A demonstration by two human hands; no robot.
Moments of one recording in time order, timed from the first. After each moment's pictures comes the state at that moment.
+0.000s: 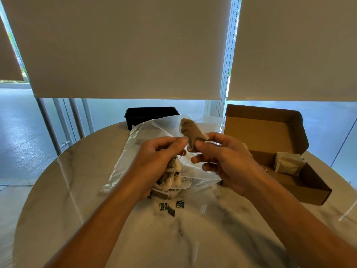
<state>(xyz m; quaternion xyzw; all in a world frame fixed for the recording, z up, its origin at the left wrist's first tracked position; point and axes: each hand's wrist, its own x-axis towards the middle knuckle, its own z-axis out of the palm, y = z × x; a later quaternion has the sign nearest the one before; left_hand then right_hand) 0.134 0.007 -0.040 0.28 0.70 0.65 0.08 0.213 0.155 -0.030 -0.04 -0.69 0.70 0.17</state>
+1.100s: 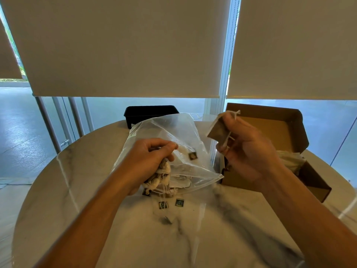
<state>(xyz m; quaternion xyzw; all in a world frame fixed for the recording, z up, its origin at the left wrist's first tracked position) 0.119 -0.002 -0.040 0.27 0.75 0.59 0.10 0.221 0.172 -0.016 -0.05 -0.54 0.81 0.24</state>
